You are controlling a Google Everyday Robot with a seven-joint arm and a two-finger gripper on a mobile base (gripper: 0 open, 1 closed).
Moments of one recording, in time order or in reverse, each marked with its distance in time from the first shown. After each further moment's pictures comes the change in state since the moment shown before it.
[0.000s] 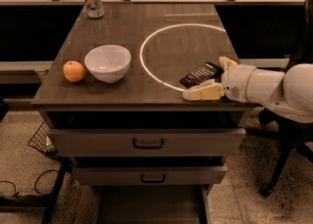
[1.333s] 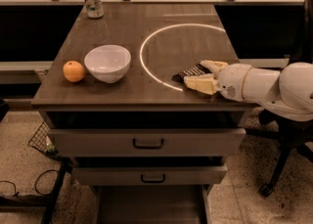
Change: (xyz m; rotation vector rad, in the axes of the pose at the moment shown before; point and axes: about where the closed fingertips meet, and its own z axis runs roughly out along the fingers) arm -0.003 0.006 0.007 -0.015 -0.001 -0.004
